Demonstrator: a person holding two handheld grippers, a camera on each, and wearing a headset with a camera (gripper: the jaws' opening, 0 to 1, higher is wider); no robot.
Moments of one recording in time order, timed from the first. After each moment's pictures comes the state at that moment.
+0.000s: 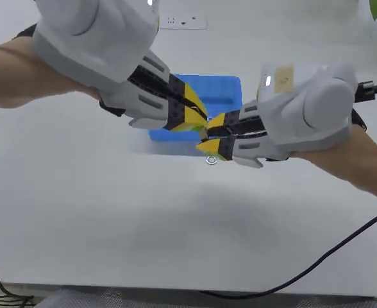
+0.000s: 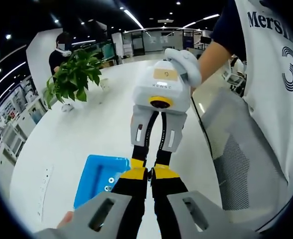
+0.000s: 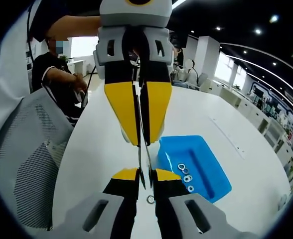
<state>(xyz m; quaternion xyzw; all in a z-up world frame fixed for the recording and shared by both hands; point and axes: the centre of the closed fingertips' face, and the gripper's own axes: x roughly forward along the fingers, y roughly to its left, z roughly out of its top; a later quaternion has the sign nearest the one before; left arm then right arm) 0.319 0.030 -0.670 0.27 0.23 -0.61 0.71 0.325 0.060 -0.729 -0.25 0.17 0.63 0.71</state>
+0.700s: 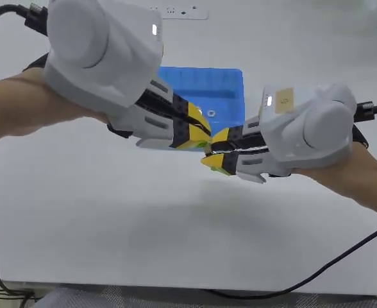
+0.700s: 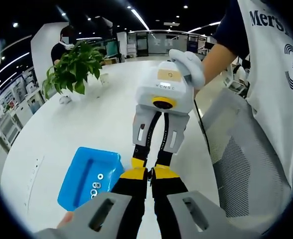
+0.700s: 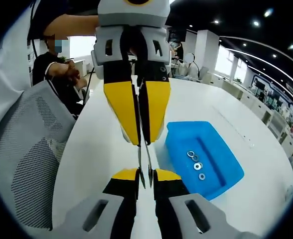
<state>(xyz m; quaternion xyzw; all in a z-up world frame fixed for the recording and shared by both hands) 0.317 0.022 -0.699 0.23 0.24 -0.61 0.72 0.322 0.051 -0.760 -0.25 0.19 0.63 0.71</state>
